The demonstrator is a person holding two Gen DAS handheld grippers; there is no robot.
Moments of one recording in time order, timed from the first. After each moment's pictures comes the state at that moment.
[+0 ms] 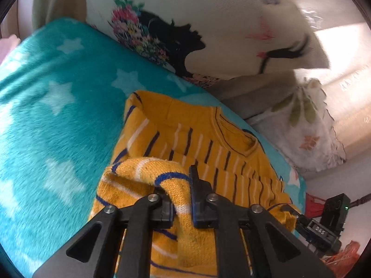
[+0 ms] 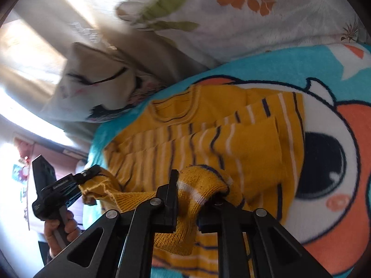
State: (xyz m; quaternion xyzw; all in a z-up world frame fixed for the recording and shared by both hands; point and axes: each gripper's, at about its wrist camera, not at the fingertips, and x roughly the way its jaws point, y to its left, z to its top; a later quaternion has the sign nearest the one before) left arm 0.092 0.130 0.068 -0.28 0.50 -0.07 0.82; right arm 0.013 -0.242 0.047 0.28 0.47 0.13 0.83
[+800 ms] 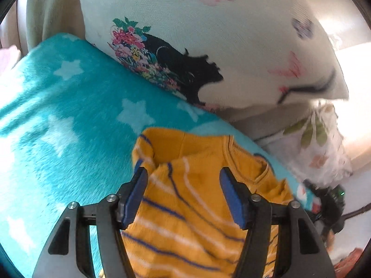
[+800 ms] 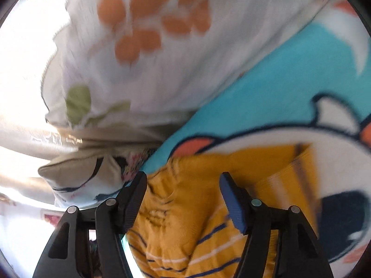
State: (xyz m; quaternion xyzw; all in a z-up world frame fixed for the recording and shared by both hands) left arm 0.121 0.149 0.076 -0.25 0.48 -0.04 0.84; right arm 0.079 -0.322 0.033 0.45 0.41 0.07 0.79
